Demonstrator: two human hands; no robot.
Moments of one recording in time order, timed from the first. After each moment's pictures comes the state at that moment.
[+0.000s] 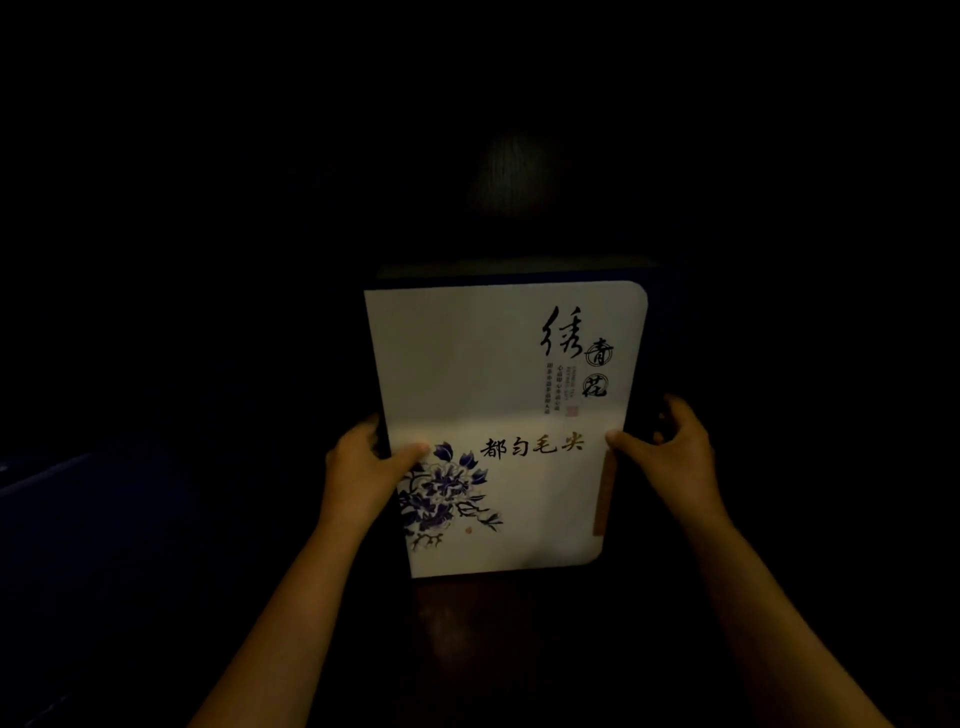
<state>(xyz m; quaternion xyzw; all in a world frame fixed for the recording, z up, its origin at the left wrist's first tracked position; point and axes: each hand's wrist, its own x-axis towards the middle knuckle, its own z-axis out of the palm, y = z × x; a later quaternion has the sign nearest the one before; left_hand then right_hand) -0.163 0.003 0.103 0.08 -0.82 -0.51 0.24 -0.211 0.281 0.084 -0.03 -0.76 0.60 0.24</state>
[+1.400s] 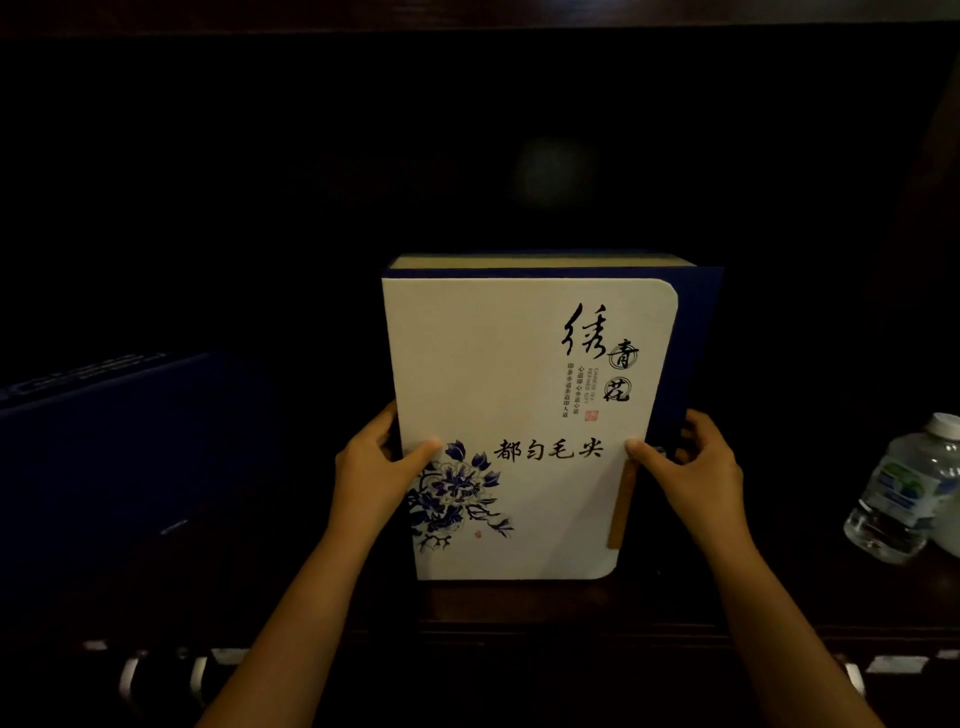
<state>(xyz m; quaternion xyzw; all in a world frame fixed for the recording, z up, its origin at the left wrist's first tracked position) 0.008 0.052 0.092 0.06 -0.80 -0.52 0.28 -0.062 0.332 0.068 0.04 -0.78 0.56 0.26</state>
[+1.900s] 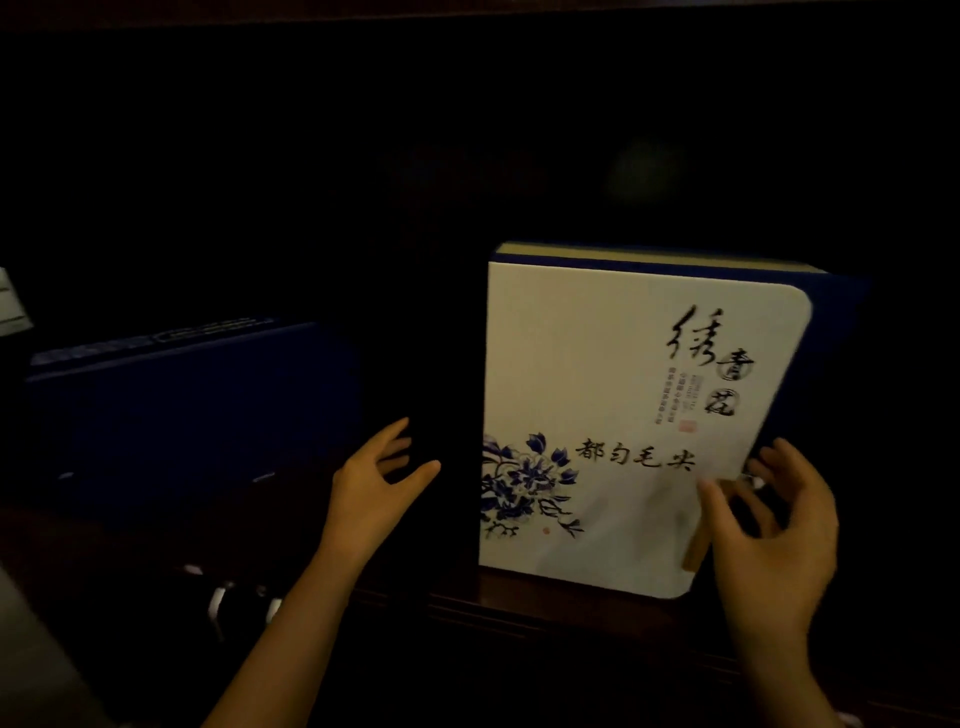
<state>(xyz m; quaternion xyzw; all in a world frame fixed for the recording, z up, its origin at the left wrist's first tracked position) 0.058 -0.007 0.063 0.14 -0.78 -0.55 0.28 -0.004 0.286 0.059 0.06 -0.71 0.60 0.37</state>
